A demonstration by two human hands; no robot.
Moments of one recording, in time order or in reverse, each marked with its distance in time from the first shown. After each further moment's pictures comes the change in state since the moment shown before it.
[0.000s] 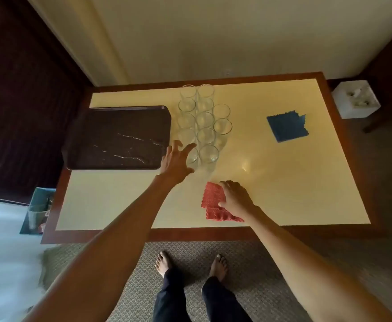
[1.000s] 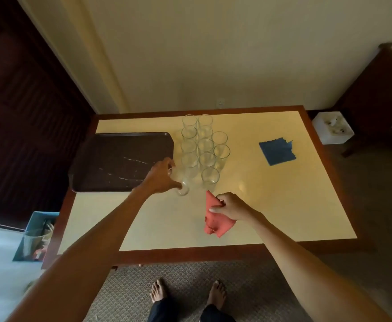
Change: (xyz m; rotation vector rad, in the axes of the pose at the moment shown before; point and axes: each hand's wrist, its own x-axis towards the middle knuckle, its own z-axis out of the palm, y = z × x) left_hand -0.007 -0.055 -0.065 -0.325 -0.105 -0.066; right_hand -0.011 -0.033 -0.067 0.453 -0.054 -0.037
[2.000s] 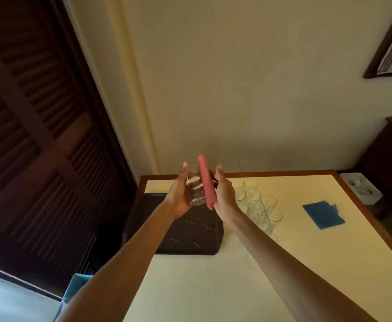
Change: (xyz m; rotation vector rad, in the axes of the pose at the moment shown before) left_hand -0.012 -0.029 -0.199 -1.378 -0.139 0.013; right_hand 0.076 -0.340 -0.014 1.146 0.441 -0.183
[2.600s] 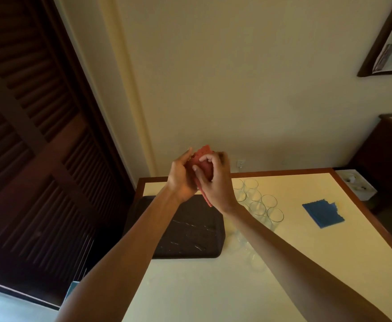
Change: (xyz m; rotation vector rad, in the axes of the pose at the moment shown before) left_hand 0.010 0.050 0.019 -0.160 -0.021 0.019; right_hand 0.026 -0.008 0.017 -0.715 0.129 -0.960
